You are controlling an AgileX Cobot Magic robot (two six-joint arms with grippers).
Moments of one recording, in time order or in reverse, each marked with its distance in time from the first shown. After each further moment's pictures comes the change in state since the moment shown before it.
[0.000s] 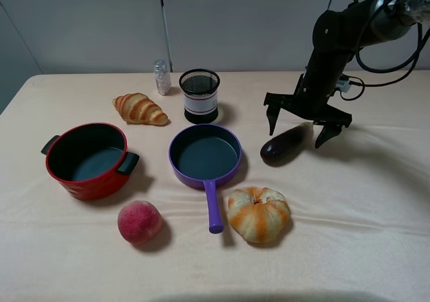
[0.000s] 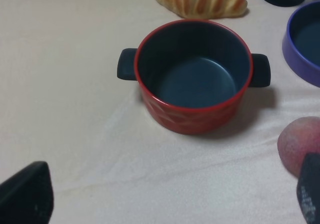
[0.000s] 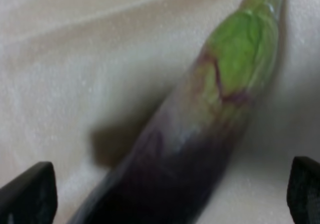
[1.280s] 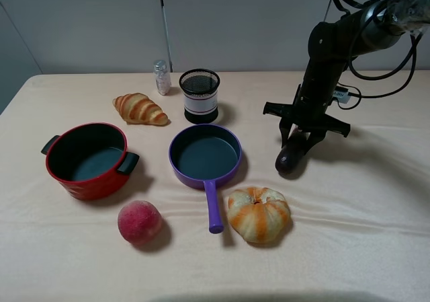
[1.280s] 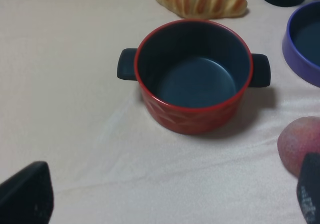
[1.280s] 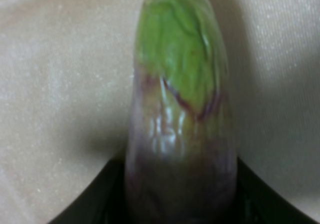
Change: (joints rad) left arm 0.000 0.000 0.000 0.000 0.000 0.000; right arm 0.002 0.039 0.000 0.006 0.031 0.047
